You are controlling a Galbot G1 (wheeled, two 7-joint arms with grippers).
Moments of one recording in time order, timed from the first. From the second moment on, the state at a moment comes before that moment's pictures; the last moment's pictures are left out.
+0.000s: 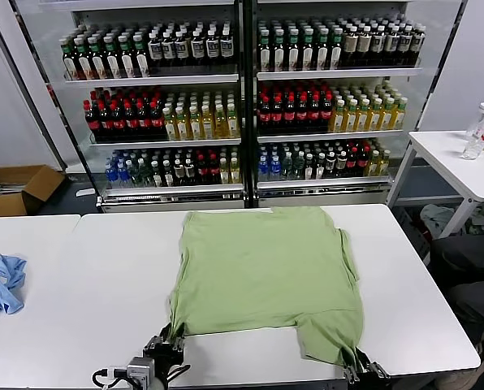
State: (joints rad) left arm 1.60 -1.32 -0.36 -2.12 -0.23 0.55 -0.23; right arm -1.88 1.17 0.55 2.23 0.32 -0.37 0.15
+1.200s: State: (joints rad) left arm 1.31 -1.24 -0.39 -1.98 -0.53 0.44 -0.14; right arm -1.33 0.97 0.47 1.96 0.47 -0.27 0.15
